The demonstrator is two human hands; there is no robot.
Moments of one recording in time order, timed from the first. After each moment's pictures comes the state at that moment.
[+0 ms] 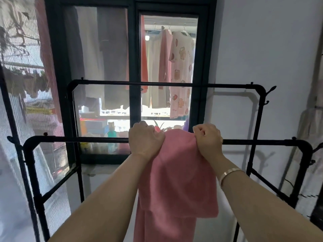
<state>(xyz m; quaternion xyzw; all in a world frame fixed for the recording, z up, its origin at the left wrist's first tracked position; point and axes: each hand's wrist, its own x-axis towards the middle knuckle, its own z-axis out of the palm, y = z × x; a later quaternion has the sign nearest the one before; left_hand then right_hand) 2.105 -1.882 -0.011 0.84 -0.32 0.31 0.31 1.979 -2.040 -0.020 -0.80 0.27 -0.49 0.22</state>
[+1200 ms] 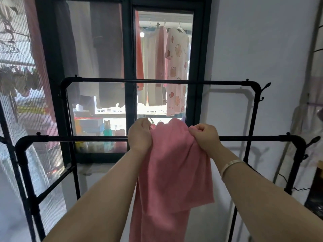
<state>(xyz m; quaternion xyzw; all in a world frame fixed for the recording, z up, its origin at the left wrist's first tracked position) 2.118 -1.893 -0.019 0.72 -0.29 0.17 0.61 1.970 -2.041 -0.008 -0.80 0.26 -0.41 0.34</state>
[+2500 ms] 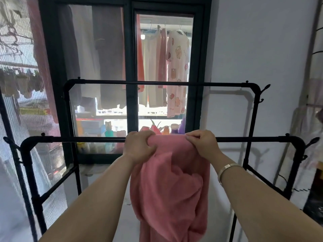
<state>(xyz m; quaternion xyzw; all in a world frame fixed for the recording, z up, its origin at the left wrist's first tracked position) 2.132 -1.862 -0.038 0.81 -0.44 0.19 0.34 1.966 -2.036 -0.022 -0.84 0.18 -0.41 0.30</state>
